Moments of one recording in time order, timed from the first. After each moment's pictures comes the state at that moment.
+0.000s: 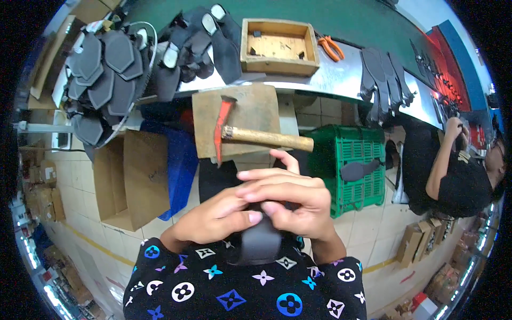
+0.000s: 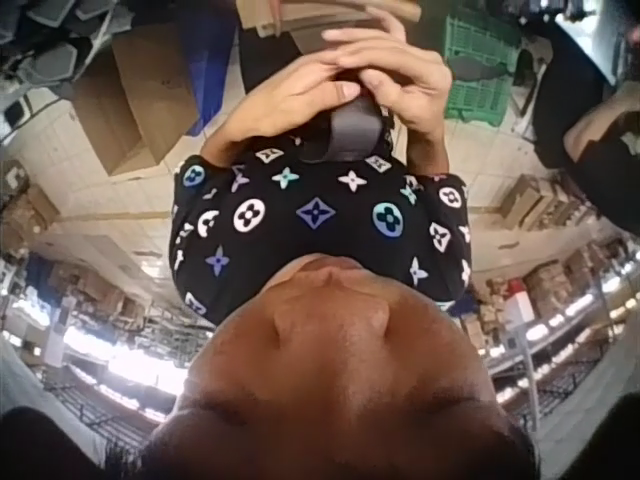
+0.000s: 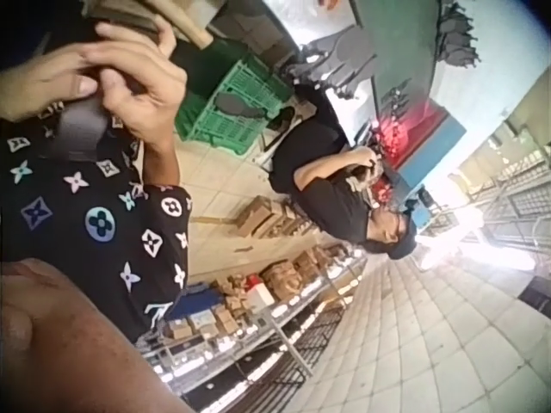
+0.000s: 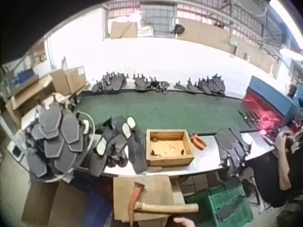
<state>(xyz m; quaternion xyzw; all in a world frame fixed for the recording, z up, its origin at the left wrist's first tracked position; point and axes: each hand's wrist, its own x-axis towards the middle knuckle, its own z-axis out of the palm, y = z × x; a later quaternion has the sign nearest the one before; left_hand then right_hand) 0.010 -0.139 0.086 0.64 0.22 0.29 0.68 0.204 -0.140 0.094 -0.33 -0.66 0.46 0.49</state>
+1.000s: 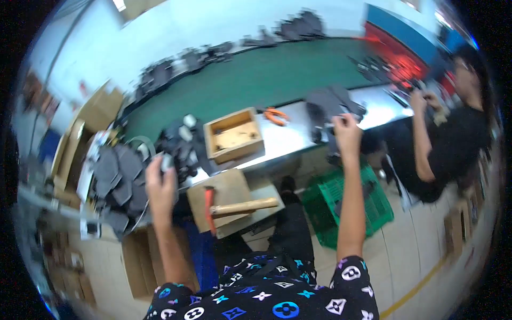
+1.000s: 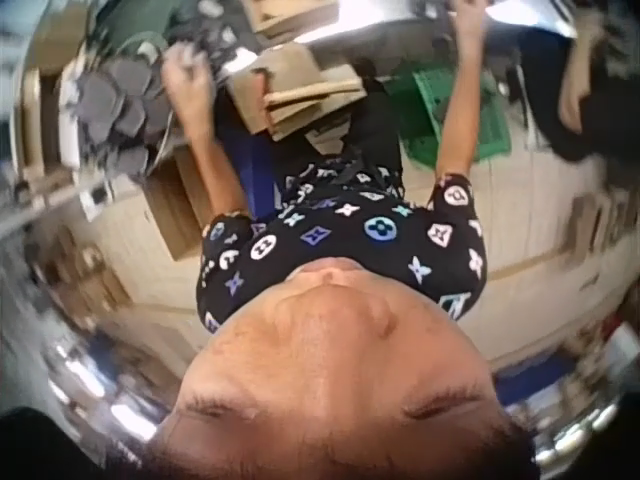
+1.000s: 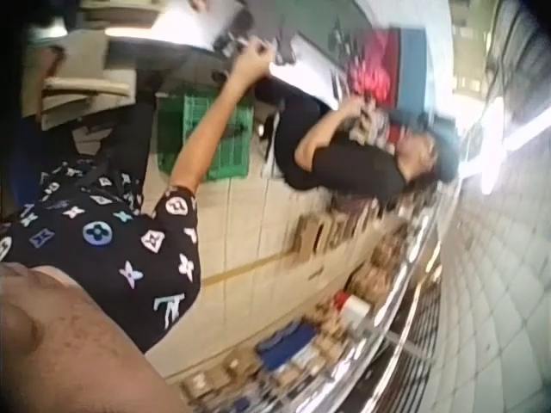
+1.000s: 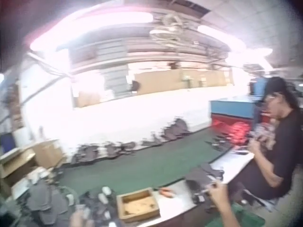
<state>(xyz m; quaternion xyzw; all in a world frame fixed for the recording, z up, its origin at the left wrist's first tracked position) -0.042 0.004 0.095 0.72 0.56 0.41 0.04 0.457 0.009 0.014 -0.69 -0.43 0.00 0.58</state>
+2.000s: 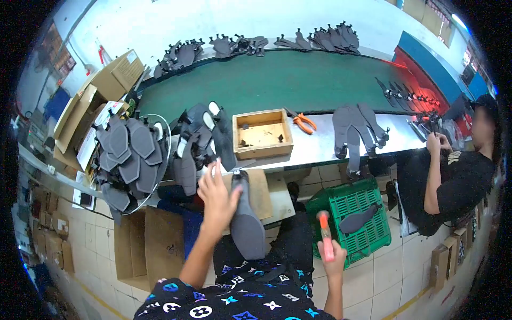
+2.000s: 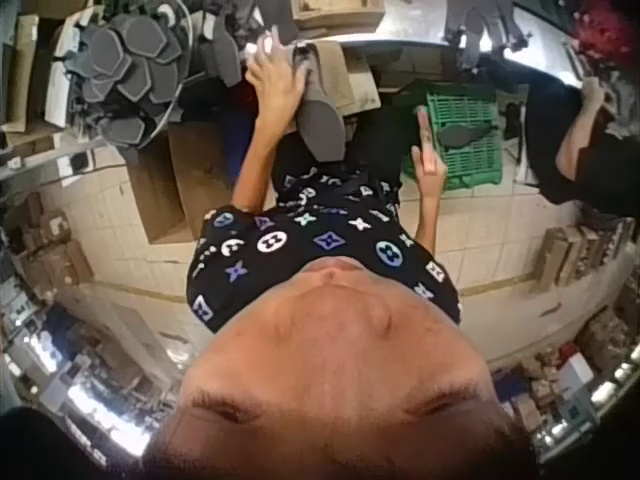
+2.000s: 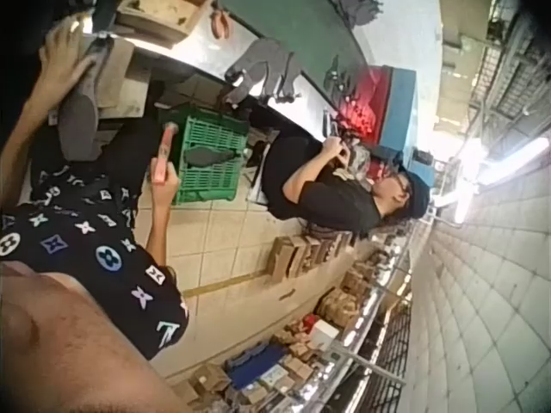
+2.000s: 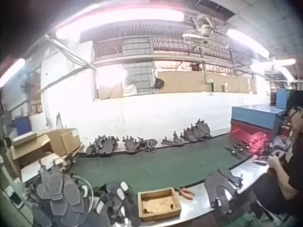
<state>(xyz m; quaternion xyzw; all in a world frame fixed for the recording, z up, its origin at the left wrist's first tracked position) 0.030 -0.042 0.036 0.73 0.63 0.26 0.03 0.320 -0.248 -0.077 -0.74 -0.47 0.20 0.45</state>
